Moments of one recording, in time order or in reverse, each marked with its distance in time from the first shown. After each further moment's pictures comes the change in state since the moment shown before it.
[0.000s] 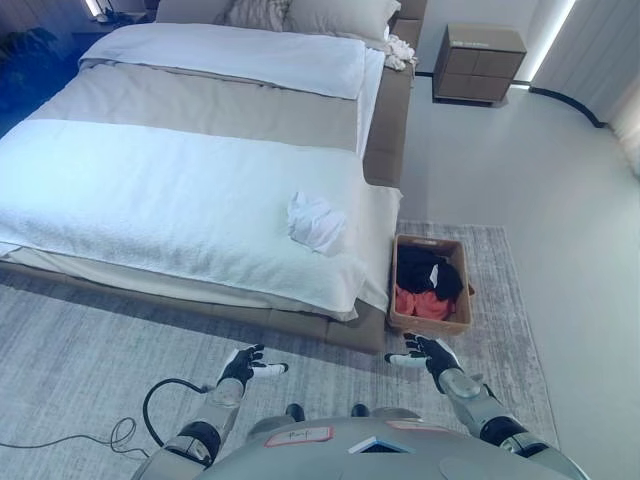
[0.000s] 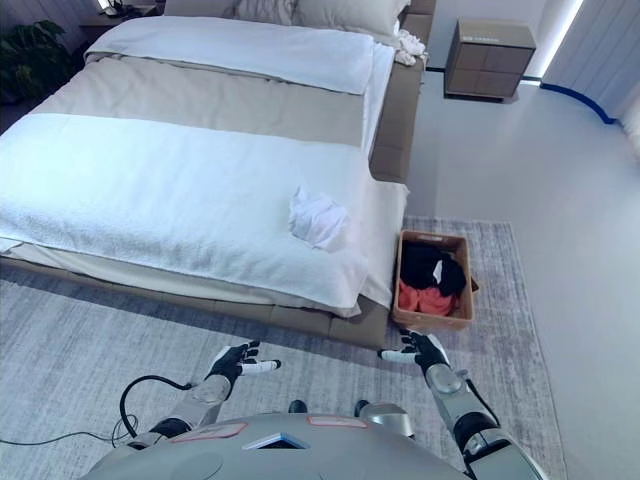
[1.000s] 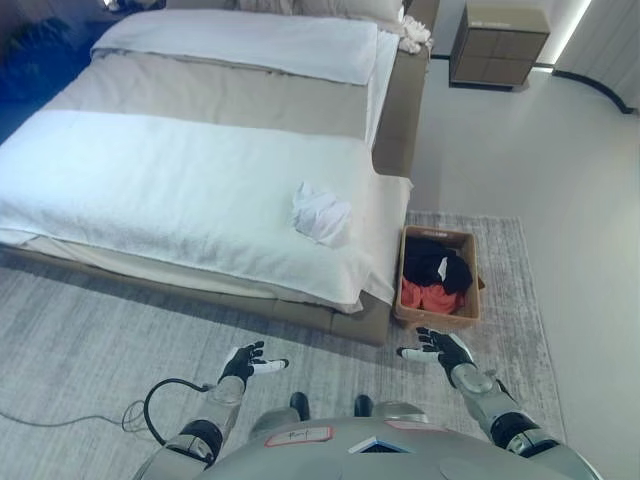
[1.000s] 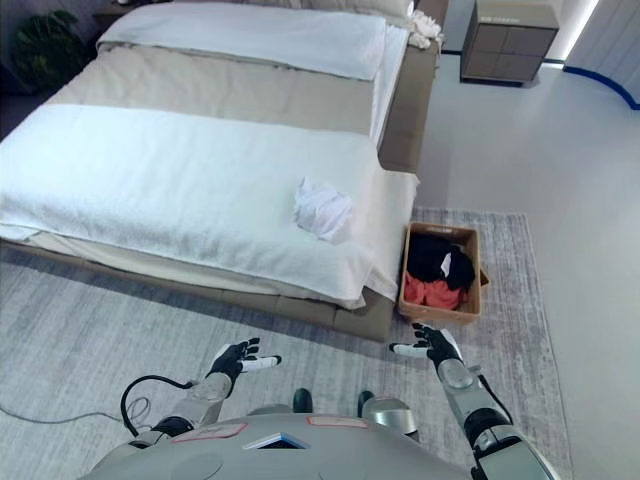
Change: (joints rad) left arm -0.021 -0.016 0.019 0.000 -0.010 -0.003 -0.006; right arm -0.029 -0.047 -0.022 -0.002 0.006 -0.001 0.000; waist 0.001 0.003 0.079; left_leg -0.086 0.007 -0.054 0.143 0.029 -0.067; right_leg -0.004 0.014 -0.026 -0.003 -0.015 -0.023
